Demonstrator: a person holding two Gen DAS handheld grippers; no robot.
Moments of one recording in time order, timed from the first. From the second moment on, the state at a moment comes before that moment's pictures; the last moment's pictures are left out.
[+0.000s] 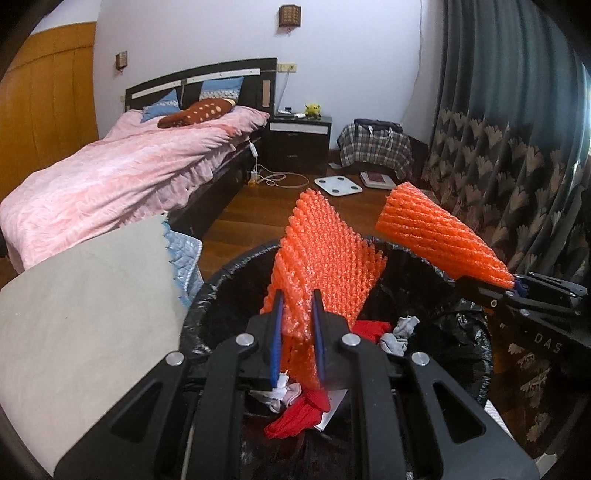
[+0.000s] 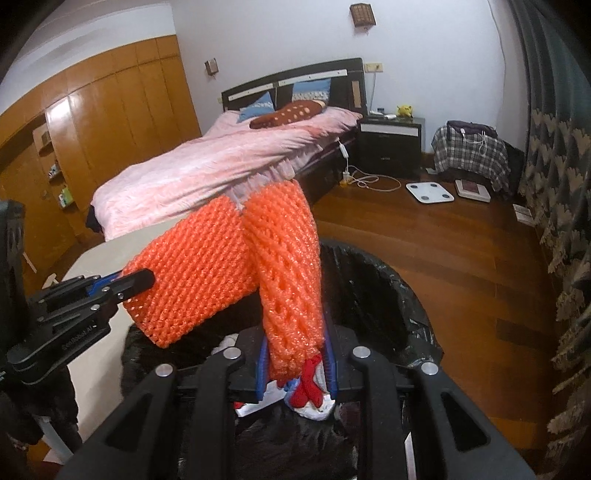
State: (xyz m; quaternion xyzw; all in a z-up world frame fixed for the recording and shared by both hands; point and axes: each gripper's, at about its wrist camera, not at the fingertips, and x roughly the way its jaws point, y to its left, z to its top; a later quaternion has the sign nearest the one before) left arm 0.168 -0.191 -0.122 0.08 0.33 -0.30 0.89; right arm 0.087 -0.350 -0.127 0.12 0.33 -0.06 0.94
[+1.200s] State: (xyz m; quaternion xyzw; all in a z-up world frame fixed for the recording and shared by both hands) left arm 0.102 -0.055 -0.049 0.04 0.30 -0.19 0.93; right arm 0.037 -0.259 -0.038 0.08 0.27 0.02 0.96
